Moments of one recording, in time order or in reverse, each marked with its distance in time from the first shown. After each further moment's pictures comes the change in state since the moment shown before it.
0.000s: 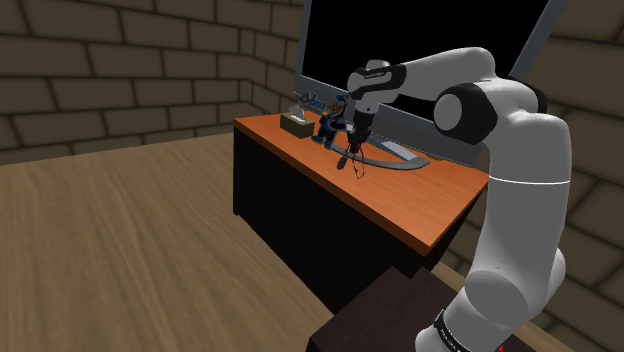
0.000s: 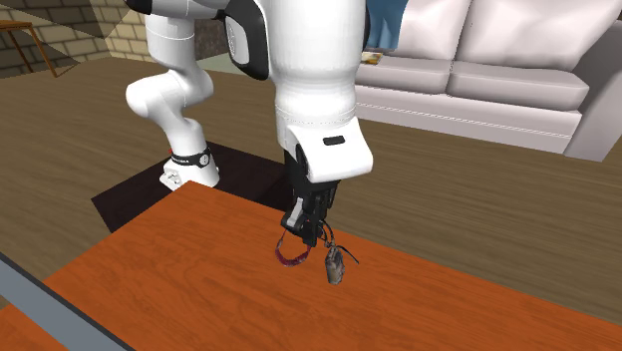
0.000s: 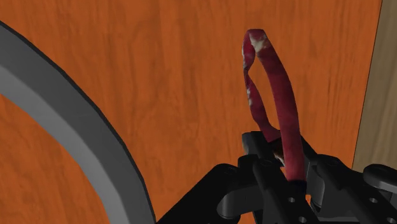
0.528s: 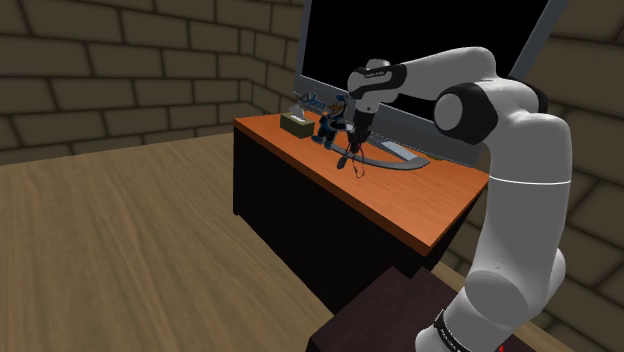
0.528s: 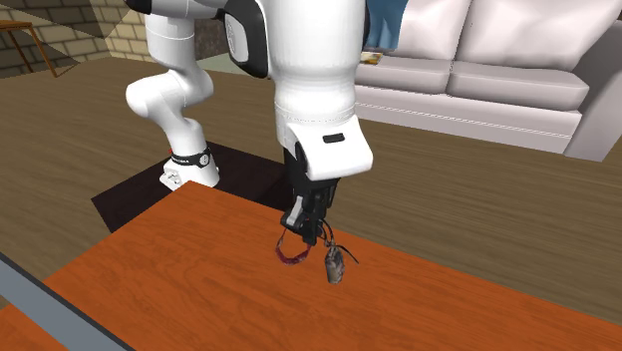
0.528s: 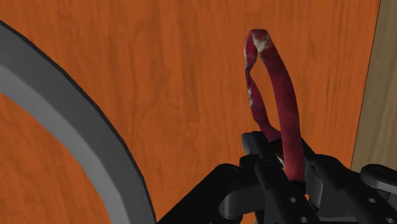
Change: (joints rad) arm 0.000 -0.003 0.000 0.001 -0.001 -0.004 0.000
